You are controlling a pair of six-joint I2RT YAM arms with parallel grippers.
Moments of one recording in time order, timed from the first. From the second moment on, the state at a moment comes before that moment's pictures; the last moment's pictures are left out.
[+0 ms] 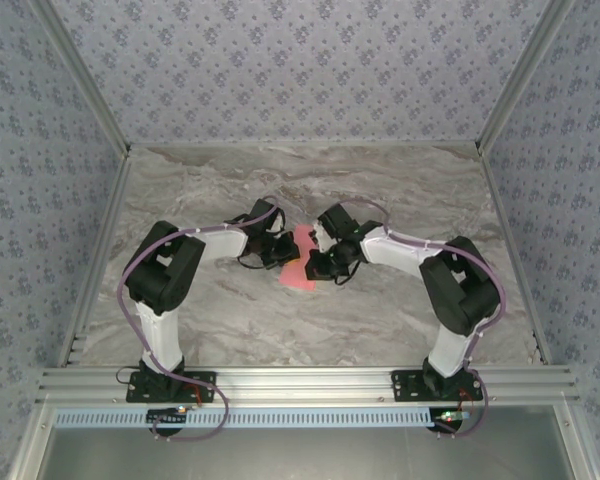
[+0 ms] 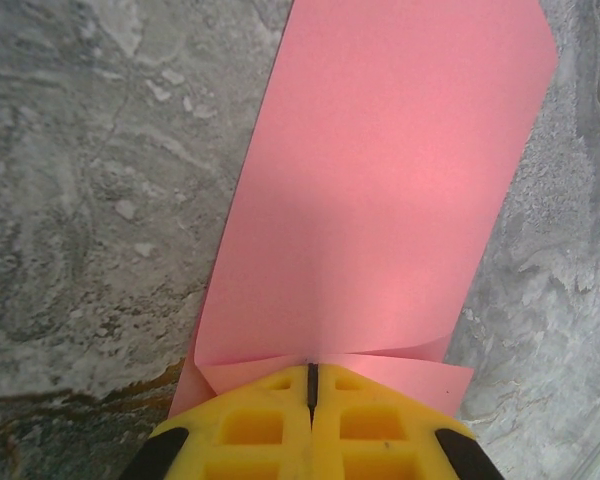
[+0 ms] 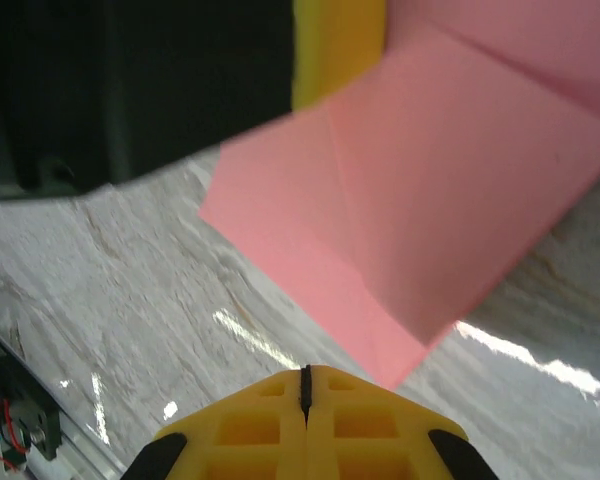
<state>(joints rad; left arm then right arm) -0.57 1.94 1.09 -0.17 0.44 -0.85 0.64 1.77 1.08 -0.47 -0.47 0.49</state>
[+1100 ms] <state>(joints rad) -0.57 1.94 1.08 -0.16 0.46 -0.86 0.62 1.65 0.94 -0.34 -0.40 0.48</state>
